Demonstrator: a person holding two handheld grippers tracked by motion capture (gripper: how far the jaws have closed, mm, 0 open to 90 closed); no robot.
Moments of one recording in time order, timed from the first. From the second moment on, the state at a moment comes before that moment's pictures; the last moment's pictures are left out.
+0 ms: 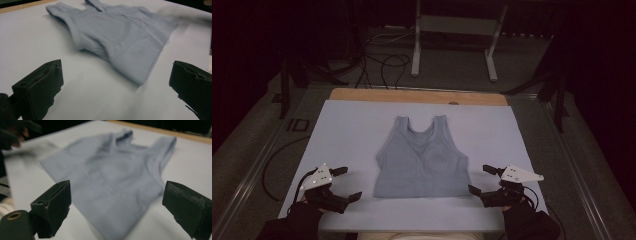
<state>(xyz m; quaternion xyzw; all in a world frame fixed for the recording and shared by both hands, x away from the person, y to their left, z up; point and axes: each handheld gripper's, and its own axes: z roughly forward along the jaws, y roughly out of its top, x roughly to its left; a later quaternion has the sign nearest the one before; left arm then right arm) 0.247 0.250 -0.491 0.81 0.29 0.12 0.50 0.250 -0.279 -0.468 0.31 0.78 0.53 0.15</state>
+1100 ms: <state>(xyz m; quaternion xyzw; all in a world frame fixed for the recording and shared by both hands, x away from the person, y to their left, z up) 0.261 0.202 -0.422 0.83 0.27 0.14 0.48 0.349 -0.177 -0.363 0.19 0.79 0.55 0.18</state>
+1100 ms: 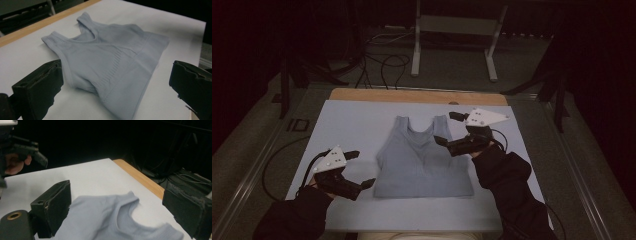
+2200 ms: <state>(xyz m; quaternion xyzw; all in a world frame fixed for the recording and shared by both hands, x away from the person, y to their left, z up) 0.270 0.167 -0.484 0.82 0.38 0.10 0.41 0.468 -0.053 -0.419 0.23 0.82 0.51 0.11</state>
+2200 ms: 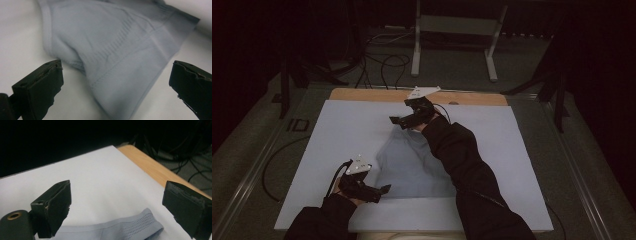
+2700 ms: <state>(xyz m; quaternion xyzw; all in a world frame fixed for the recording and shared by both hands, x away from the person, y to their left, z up) 0.272 0.169 -0.507 0.84 0.39 0.06 0.37 0.509 -0.036 -0.471 0.30 0.84 0.44 0.09</state>
